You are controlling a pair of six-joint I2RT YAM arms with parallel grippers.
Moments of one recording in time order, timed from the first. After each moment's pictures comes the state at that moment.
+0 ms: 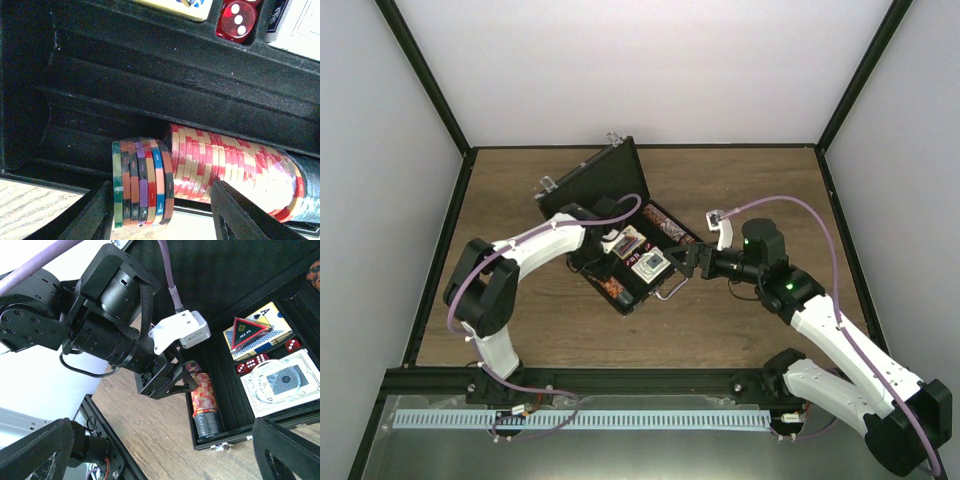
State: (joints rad) left arm -0.61 1.78 1.27 -0.99 0.03 -0.08; right arm 0.53 0.88 0.72 -0.24 -0.52 0.62
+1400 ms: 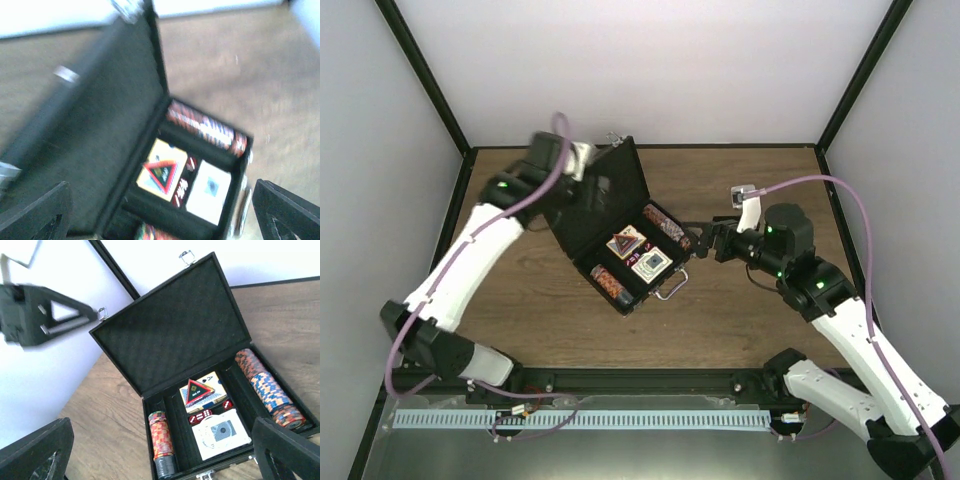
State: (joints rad) left arm -0.55 1.49 1.57 -0.93 0.02 -0.20; right arm 0.53 0.83 0.96 -0.47 -0.25 0.46
